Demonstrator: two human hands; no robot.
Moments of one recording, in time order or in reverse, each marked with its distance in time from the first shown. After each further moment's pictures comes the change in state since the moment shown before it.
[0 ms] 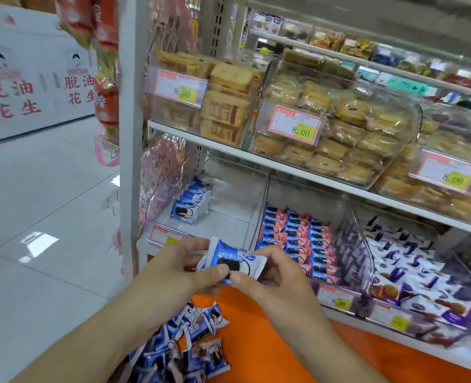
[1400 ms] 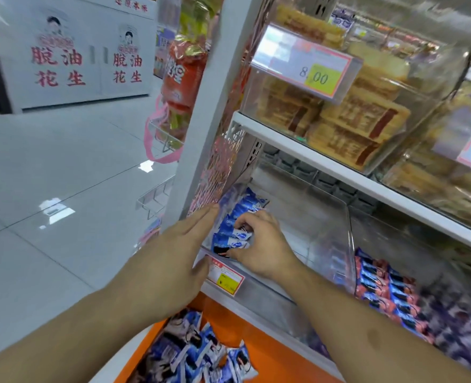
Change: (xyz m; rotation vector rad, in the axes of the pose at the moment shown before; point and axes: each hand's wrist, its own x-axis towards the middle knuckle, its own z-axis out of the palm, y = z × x) left_hand 0.118 -0.063 -0.130 0.926 0.277 0.396; right_hand 0.264 0.034 0.128 -0.795 -0.153 -0.413
